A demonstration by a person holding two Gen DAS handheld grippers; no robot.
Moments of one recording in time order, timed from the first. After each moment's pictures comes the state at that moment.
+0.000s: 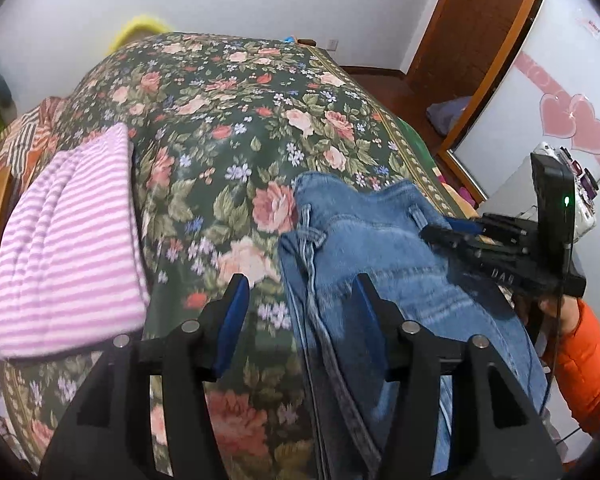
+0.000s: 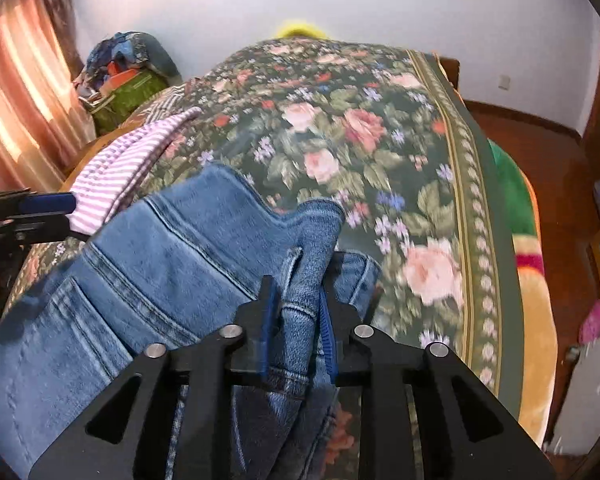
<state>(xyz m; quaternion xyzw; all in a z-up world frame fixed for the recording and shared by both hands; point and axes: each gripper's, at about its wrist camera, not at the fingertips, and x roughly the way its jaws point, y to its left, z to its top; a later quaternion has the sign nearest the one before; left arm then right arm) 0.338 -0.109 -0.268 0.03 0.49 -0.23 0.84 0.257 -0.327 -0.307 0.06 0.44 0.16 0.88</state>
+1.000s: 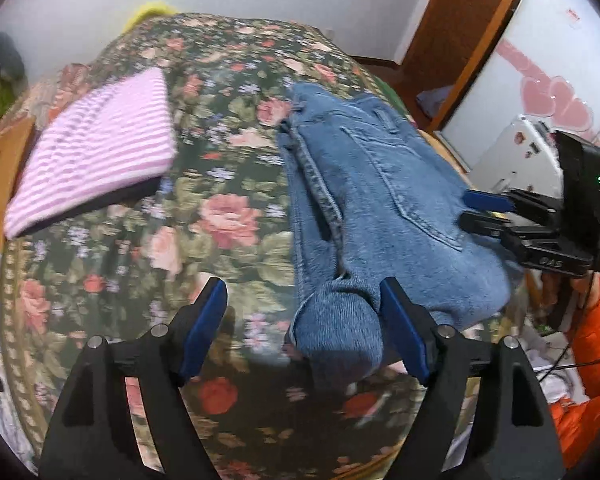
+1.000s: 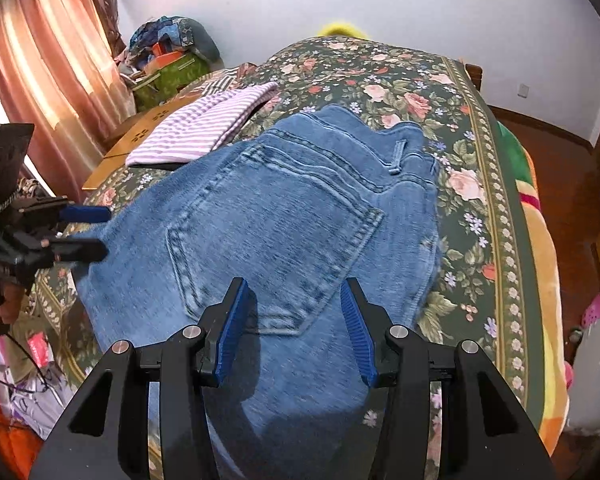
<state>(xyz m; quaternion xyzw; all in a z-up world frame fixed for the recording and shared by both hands) 0.192 -0.051 -0.273 0.03 0.50 -0.22 0.84 0.116 -0.278 -0.274 0.03 0.43 0.20 0.88</state>
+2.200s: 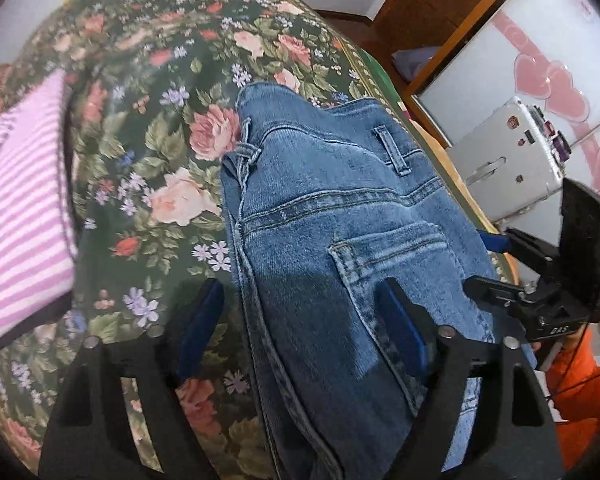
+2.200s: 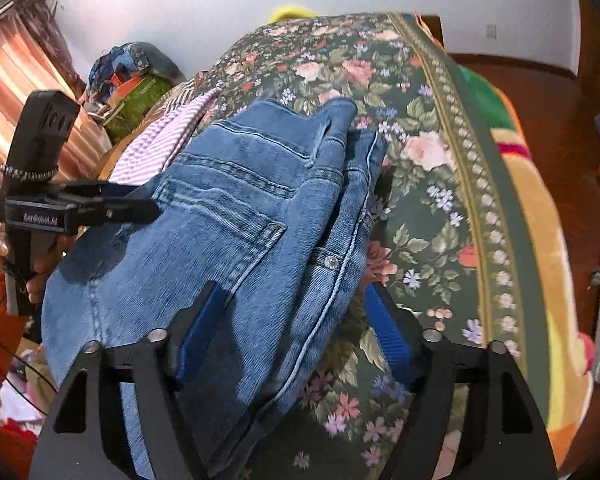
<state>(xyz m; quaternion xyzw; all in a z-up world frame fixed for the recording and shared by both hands) 0.334 -0.129 -0.309 0.02 0.58 -0.30 0.75 0.168 -0.334 -0.304 0.14 0.47 0.17 0.85</state>
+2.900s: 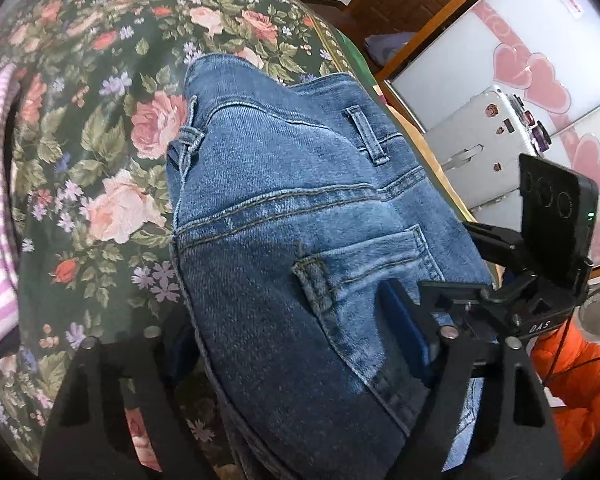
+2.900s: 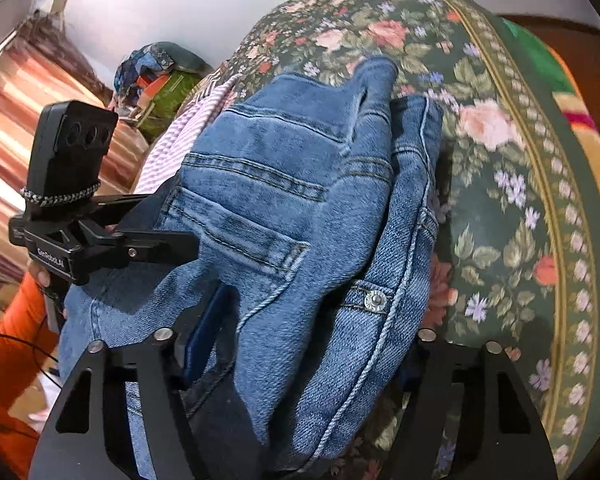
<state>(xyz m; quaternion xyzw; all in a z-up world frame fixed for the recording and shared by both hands) 0.345 -0.157 -0.329 0.01 0.60 -0.35 0.72 0.195 -0.324 -0.326 0.20 0.49 0.25 0.81</state>
